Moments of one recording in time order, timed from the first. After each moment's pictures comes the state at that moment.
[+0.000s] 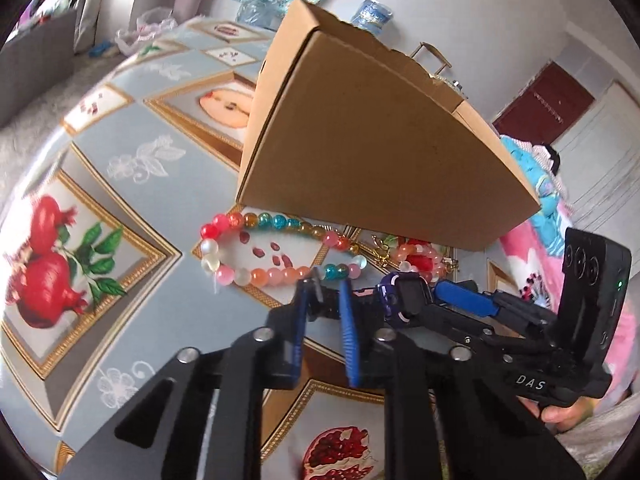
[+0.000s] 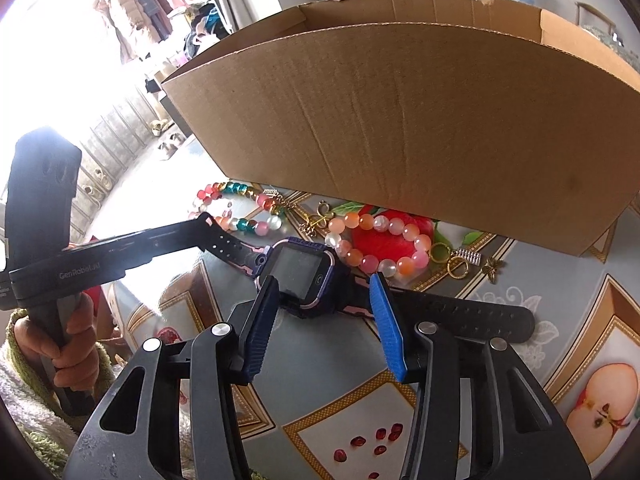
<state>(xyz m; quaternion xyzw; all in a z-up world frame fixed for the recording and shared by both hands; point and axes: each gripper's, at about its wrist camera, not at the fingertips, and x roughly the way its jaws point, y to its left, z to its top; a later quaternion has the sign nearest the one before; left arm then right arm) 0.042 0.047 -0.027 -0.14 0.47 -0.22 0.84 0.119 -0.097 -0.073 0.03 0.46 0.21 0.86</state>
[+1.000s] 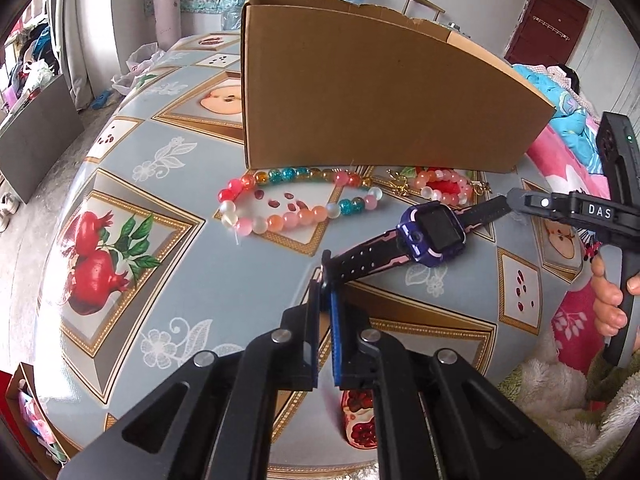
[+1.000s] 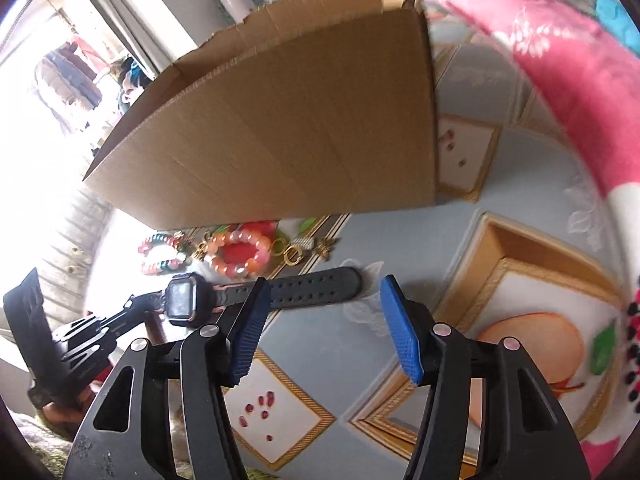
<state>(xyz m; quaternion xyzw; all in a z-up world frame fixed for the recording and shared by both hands) 0.016 0.034 -0.032 0.01 0.48 -0.19 0.85 0.122 -0.189 -0.075 0.16 0.49 0.11 0.85</state>
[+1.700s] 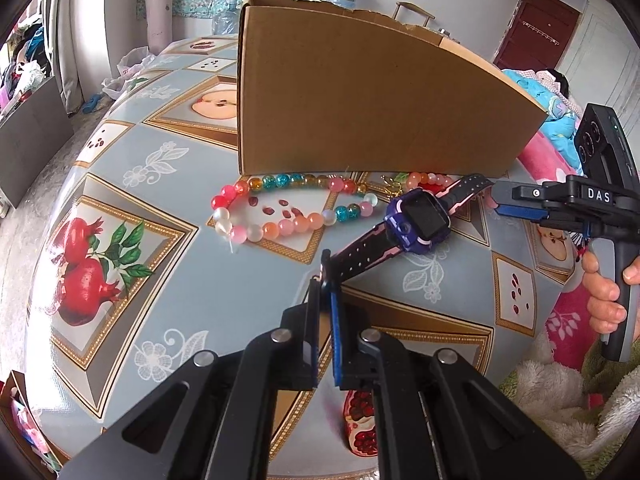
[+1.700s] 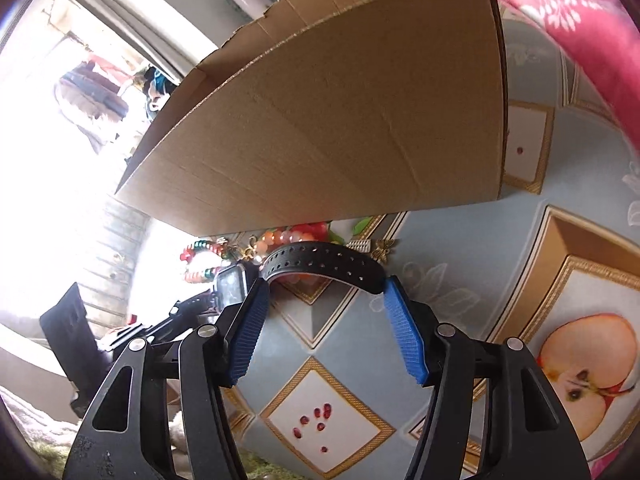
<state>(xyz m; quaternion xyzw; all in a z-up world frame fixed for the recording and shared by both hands) 0.019 0.037 -0.035 0.00 0.47 -0.21 0.86 0.133 -0.180 -0.073 0.21 0.49 0.16 0.83</state>
